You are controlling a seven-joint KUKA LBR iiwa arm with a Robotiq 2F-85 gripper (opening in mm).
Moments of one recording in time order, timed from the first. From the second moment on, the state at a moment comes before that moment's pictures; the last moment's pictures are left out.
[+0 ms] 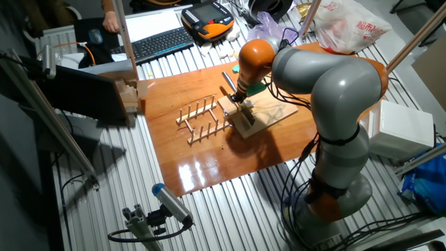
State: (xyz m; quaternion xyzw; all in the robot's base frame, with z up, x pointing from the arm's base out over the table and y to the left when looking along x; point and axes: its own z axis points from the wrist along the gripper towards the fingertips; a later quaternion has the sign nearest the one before) arm 0.567 0.095 0.095 -0.09 0.99 -0.02 0.06
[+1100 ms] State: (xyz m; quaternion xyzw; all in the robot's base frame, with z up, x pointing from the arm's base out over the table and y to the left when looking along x) arm 0.565 0.106 0.108 -0.07 1.00 -0.02 0.04
